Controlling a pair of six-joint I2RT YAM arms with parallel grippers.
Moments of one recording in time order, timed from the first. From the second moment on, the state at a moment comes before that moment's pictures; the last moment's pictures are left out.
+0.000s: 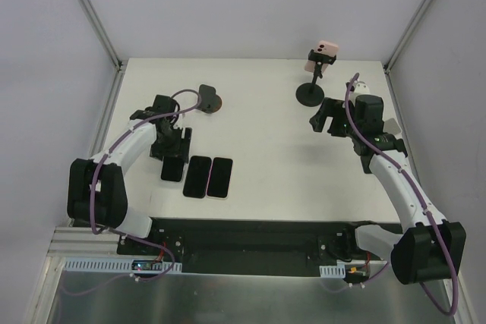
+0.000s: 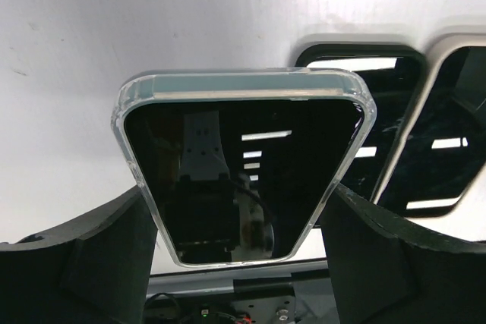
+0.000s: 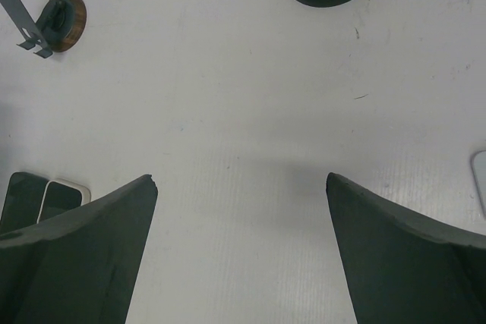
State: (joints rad) left arm -0.18 1.44 1.01 -0.84 0.07 -0.14; right arm 0.16 1.13 0.89 -0.32 -0.16 0.29
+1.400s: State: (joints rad) left arm -0.18 1.70 1.02 -0.92 0.04 -0.11; right arm 0.16 1.12 0.89 -0.34 -0.14 0.27
